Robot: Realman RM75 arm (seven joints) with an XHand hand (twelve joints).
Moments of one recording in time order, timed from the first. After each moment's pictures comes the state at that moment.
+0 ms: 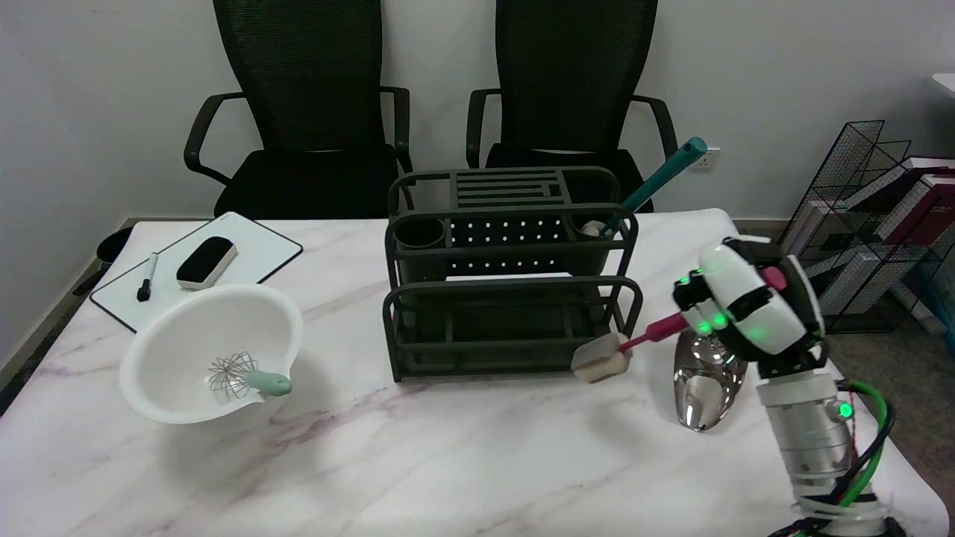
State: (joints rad) arm -0.52 -0.95 -1.91 1.53 0.85 1.33 1.62
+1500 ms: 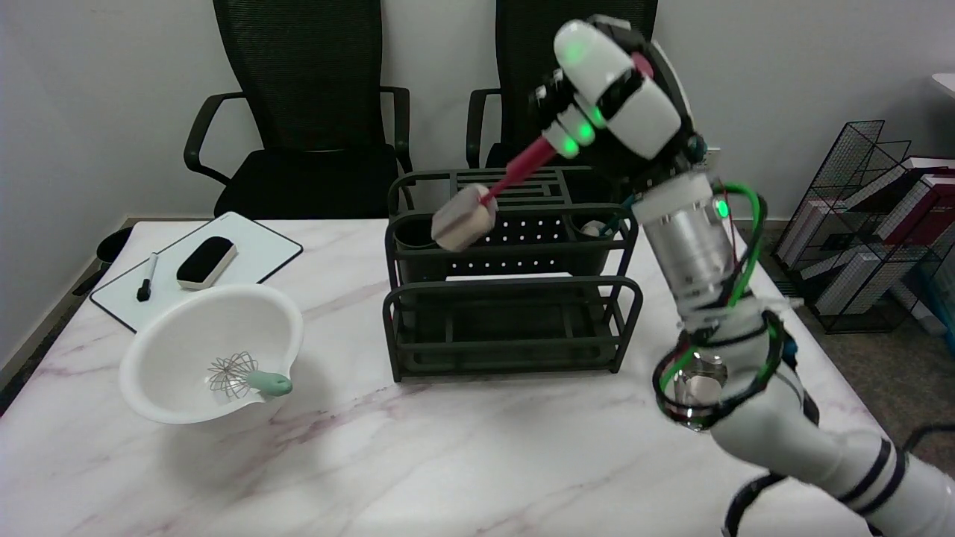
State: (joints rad) arm 0.00 -0.99 -1.94 1.85 0.85 0.71 1.54
